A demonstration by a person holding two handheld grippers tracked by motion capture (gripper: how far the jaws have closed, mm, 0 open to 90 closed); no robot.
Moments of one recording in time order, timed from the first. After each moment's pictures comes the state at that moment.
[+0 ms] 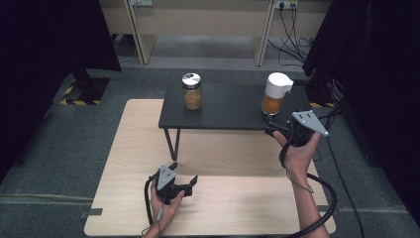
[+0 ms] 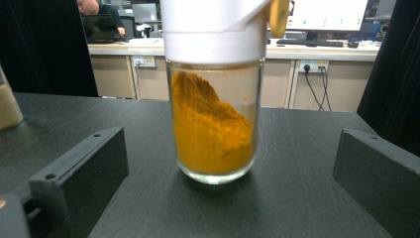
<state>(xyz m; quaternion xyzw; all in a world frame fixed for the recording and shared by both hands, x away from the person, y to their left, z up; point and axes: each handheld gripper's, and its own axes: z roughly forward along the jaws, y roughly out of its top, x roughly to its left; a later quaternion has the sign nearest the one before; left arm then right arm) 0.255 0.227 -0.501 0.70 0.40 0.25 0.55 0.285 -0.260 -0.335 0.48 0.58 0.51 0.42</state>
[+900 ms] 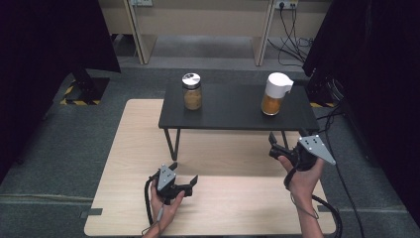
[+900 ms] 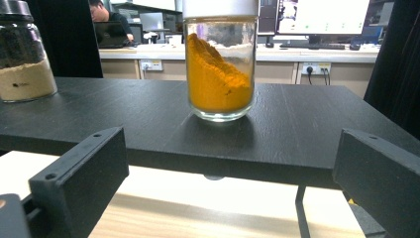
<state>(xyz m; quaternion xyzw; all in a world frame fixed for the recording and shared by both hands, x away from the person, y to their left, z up) 0.255 0.227 -0.500 0.70 0.39 0.25 0.55 0.234 -0.272 -0.369 0.47 0.57 0.53 0.42</state>
